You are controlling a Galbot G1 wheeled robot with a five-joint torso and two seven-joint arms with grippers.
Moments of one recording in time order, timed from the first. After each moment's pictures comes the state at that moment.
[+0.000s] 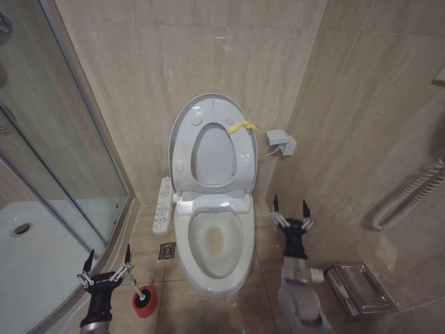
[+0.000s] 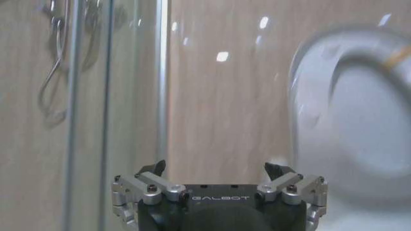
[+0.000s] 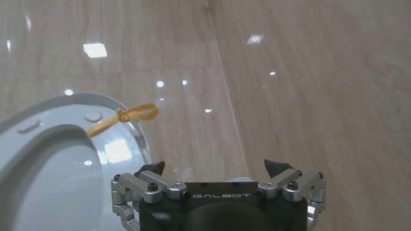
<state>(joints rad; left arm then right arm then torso) 1.68 -1.34 -0.64 -1.96 -0.25 -0.56 -0.10 -1.23 1.42 0.46 1.78 0.21 0.54 0.21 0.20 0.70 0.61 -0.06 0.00</state>
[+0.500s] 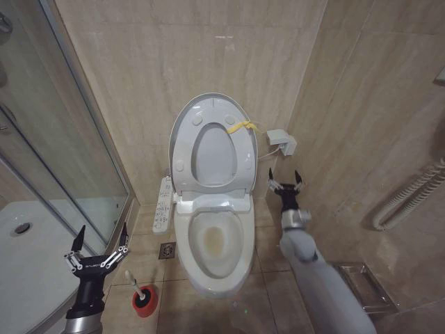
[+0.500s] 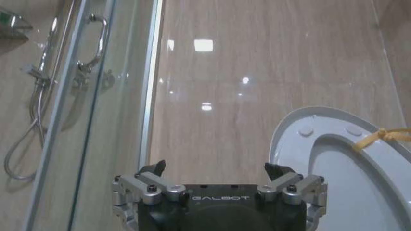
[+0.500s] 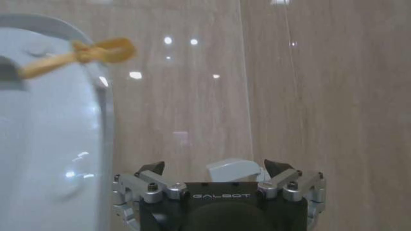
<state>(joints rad) 1.72 -1.34 -0.70 -2.14 -0.28 -0.59 -0.04 -0.80 1.21 0.31 1.50 0.36 0.26 0.30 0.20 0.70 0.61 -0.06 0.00</state>
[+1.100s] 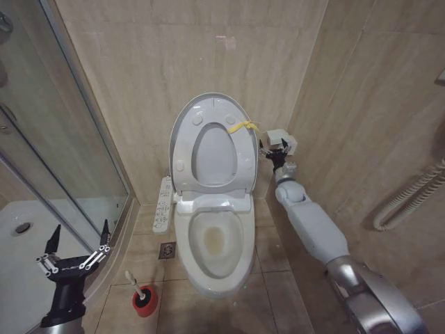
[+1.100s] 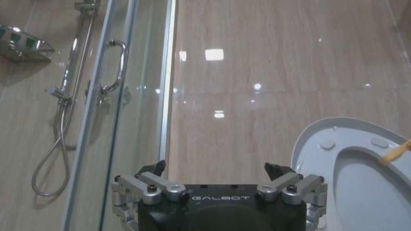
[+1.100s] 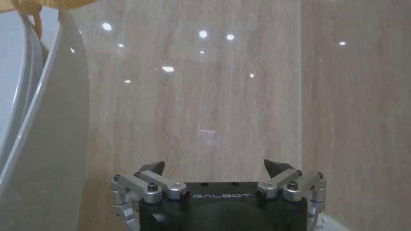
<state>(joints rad) 1.76 -1.36 -0.79 -2.21 -0.30 -0.58 -0.05 -0.35 1.20 0.14 1.04 0.41 0.28 0.12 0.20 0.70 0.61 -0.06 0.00</state>
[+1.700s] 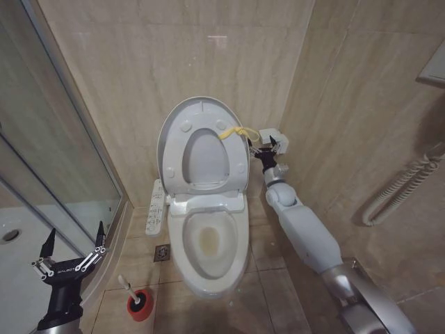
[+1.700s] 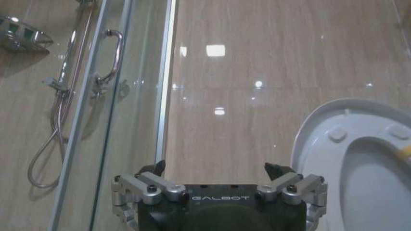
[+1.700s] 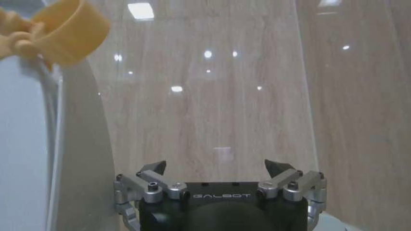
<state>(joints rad) 1.76 -1.37 -0.79 -2.19 -0.31 -0.58 -0.07 -0.48 1.23 0.14 1.28 0.44 0.28 0.13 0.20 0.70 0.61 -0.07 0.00</state>
